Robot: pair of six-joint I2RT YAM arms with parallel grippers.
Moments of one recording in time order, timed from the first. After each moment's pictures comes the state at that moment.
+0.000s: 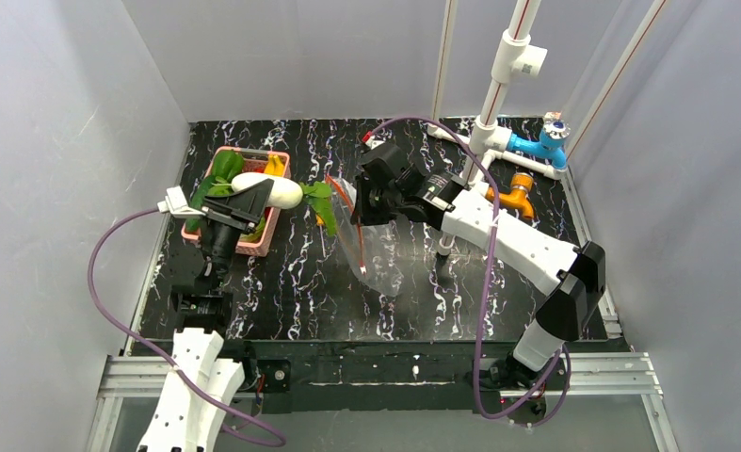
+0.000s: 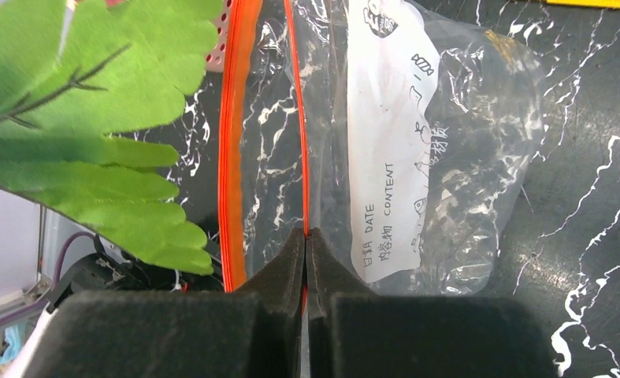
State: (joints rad) left arm -0.05 0.56 0.48 0.39 0.25 -1.18; right arm 0.92 1.64 1.64 -0.75 0.02 0.66
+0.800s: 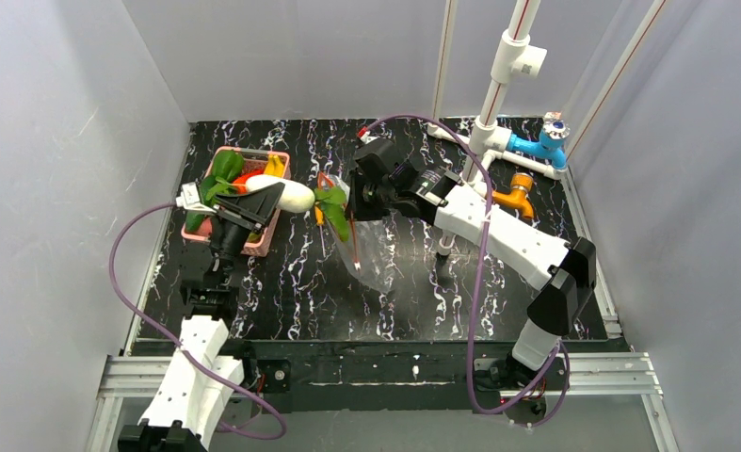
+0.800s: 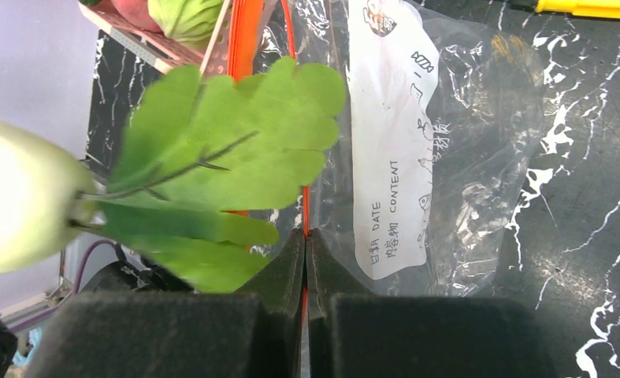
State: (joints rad) left arm -0.06 0.67 0.41 0.62 0.34 -1.31; right arm 0.93 1.69 1.71 -0.76 0.03 0.68
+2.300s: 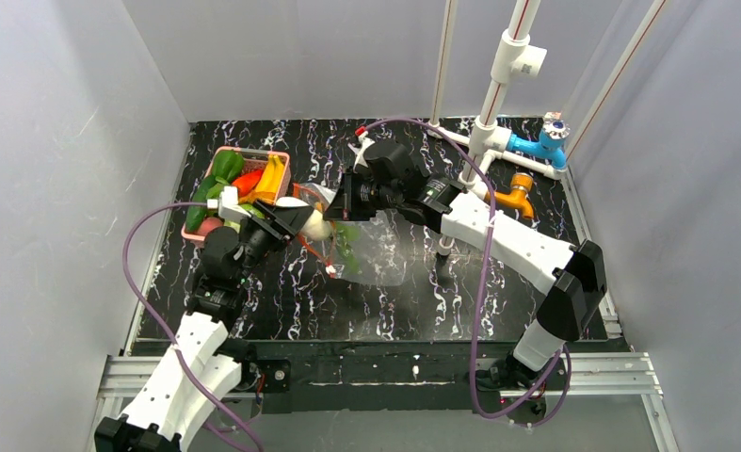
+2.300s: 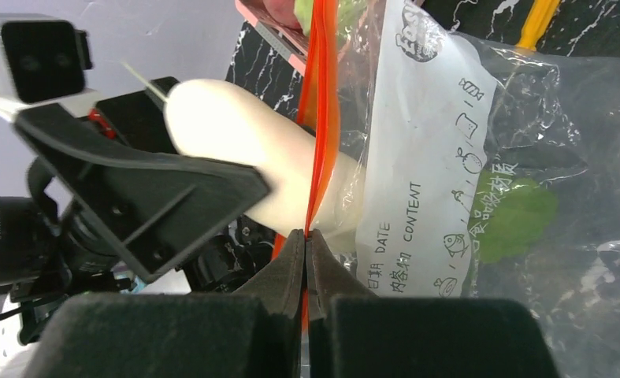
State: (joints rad) left arm -0.27 0.67 0.48 0.13 0.19 -1.03; right arm 0.91 1.64 1.57 -0.45 -0.23 0.76
